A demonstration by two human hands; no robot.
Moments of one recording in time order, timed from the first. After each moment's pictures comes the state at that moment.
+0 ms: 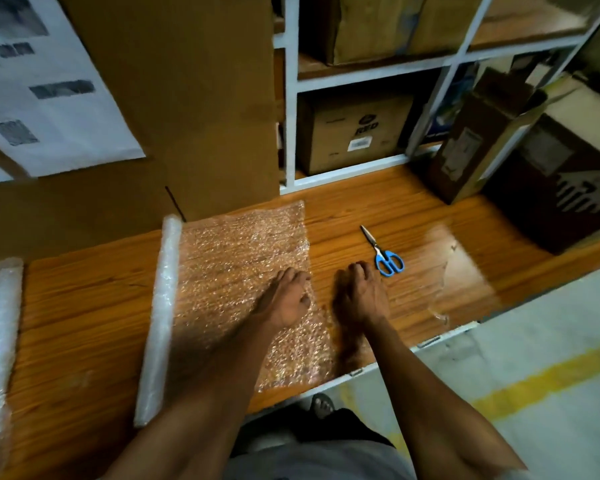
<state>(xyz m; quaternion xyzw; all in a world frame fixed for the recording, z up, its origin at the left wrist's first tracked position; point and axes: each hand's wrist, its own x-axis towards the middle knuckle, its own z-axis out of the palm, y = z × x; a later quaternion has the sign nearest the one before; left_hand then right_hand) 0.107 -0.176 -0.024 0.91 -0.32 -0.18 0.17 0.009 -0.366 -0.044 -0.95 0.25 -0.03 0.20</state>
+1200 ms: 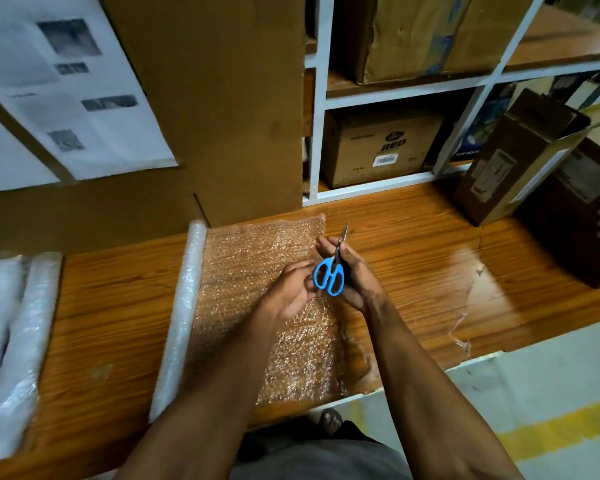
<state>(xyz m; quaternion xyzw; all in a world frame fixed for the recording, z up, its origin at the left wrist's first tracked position) 0.134 -0.181 0.027 0.54 0.03 -0.41 0.74 0.092 -0.336 0.025 -0.37 0.16 0.01 0.92</state>
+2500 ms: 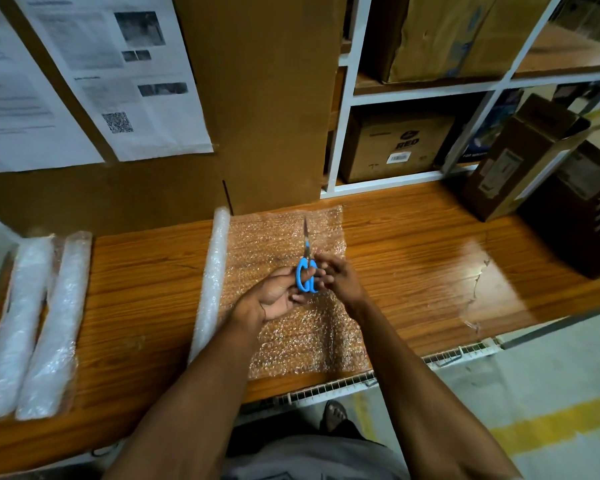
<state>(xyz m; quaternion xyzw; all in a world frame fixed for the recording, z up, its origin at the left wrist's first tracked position) 0.107 -0.072 0.042 0.43 -0.02 -0.50 0.75 0.056 -0.250 0.018 -0.71 0.17 0.03 0.68</state>
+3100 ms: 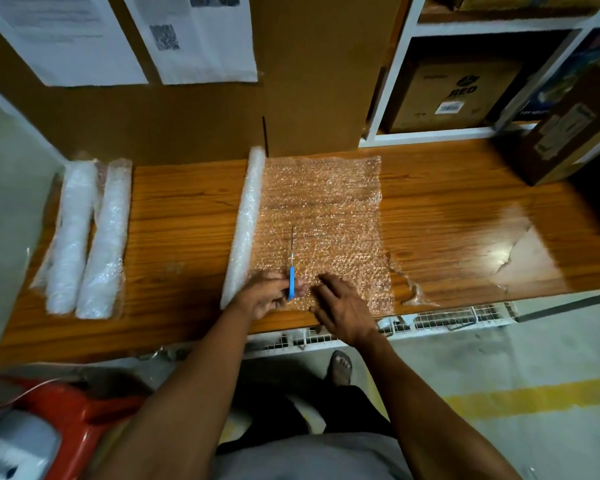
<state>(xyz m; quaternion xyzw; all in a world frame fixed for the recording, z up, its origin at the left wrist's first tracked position) 0.029 0.037 -0.026 0.64 0.14 -0.43 0.62 -0.067 -0.168 -0.074 -0.98 -0.11 0.02 0.18</state>
